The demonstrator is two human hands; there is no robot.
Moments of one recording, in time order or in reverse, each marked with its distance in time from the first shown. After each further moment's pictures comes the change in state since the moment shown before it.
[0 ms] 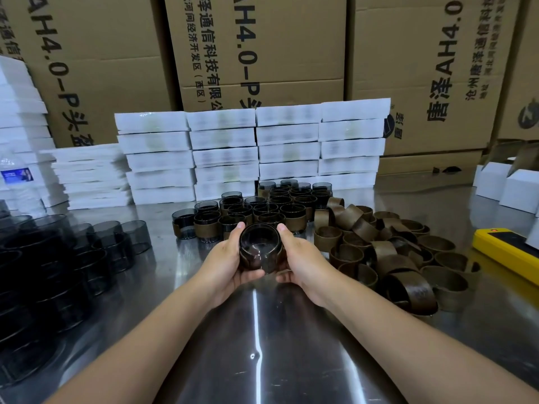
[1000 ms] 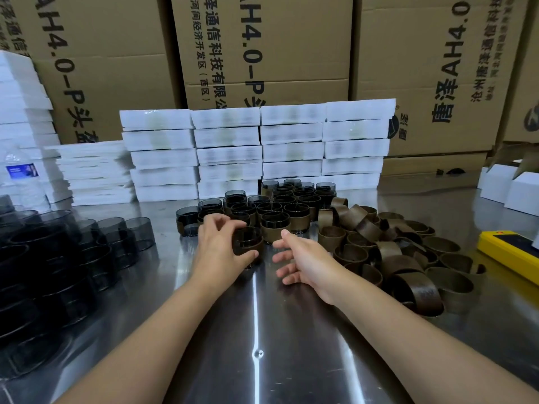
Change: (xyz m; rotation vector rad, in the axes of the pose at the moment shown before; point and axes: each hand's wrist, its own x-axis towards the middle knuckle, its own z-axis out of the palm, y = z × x) left_hand 0.010 -0.003 -0.024 1.163 0.337 0.592; right_hand 0.000 -0.003 -0.006 0.001 -0.041 0.059
